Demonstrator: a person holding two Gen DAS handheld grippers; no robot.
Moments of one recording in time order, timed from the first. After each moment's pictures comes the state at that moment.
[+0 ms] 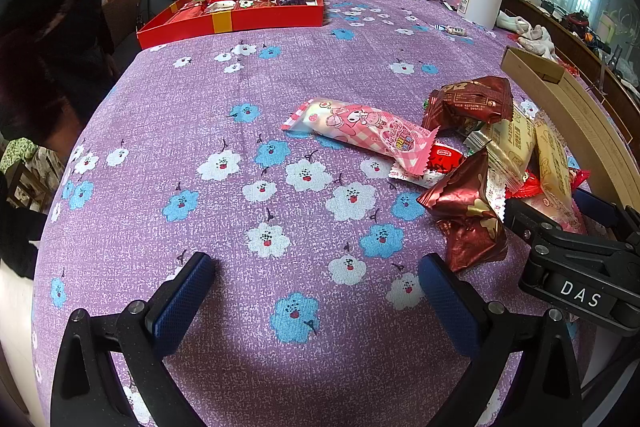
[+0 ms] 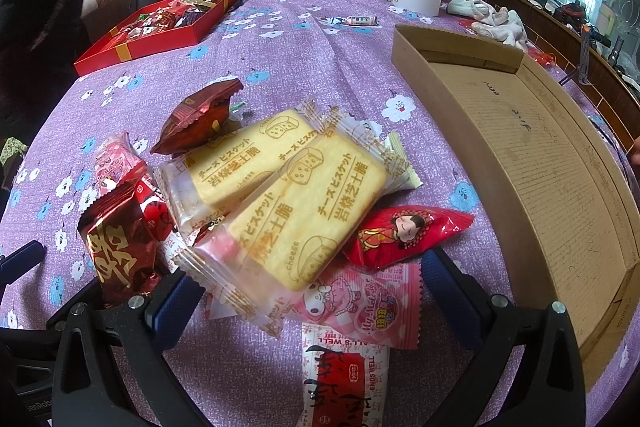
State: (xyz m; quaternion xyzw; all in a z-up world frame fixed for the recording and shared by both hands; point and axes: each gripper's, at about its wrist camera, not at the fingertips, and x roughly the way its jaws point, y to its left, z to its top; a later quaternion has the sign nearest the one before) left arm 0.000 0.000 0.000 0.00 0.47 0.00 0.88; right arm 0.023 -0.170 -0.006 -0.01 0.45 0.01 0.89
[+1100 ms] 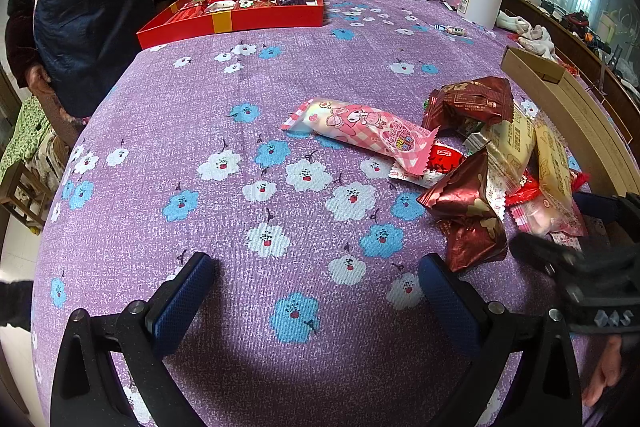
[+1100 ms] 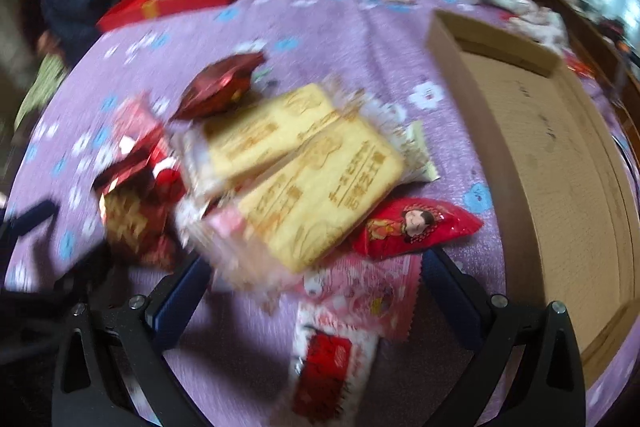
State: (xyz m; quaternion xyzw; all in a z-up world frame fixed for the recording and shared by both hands) left arm 0.000 0.000 0.000 0.00 0.47 0.00 0.88; right arm 0.034 -0.170 -0.009 -0.06 0.53 0.10 0.84
